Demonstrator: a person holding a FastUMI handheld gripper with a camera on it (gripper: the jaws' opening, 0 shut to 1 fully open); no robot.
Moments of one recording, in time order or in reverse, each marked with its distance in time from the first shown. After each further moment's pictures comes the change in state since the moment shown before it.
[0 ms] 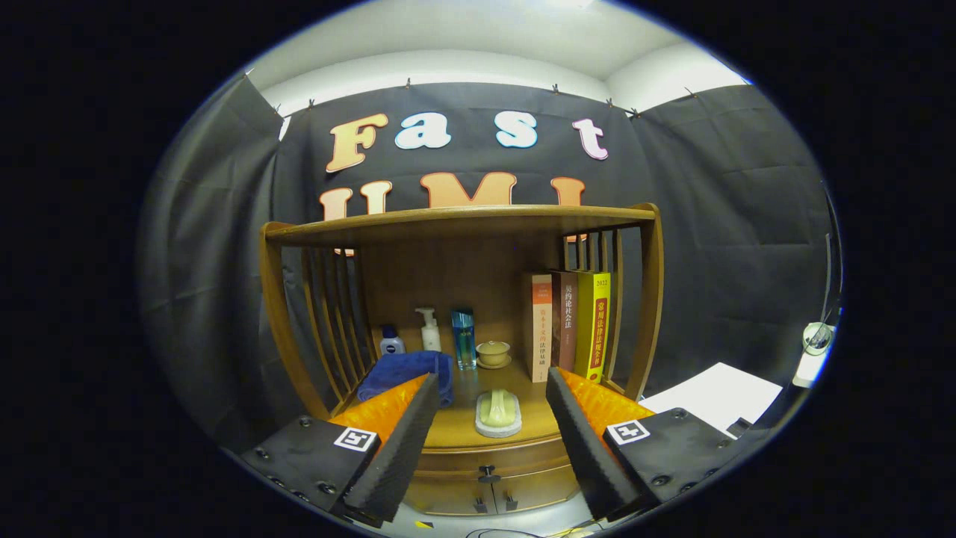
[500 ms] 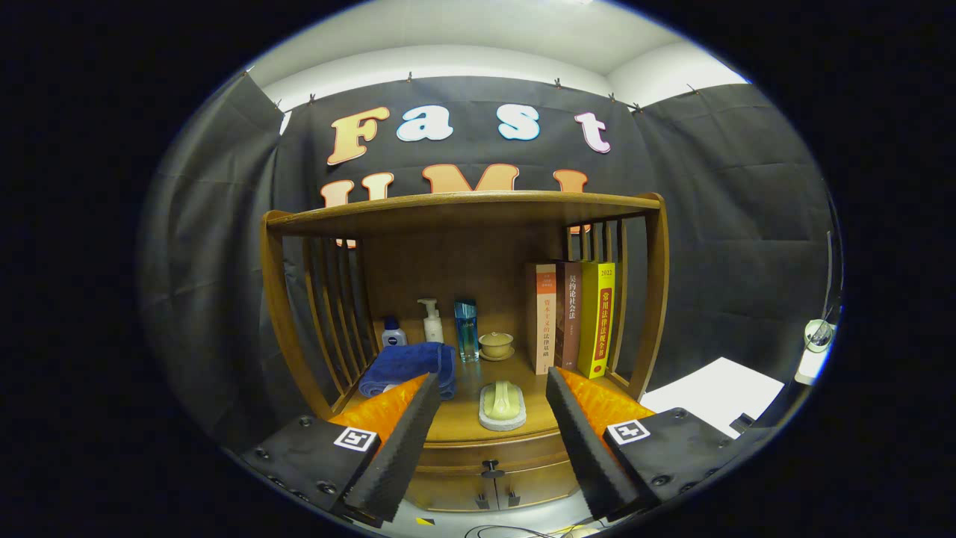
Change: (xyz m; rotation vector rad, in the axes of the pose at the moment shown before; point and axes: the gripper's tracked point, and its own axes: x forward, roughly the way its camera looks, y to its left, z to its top) arm 0.001 0.008 -0.011 -0.002 0.022 0.003
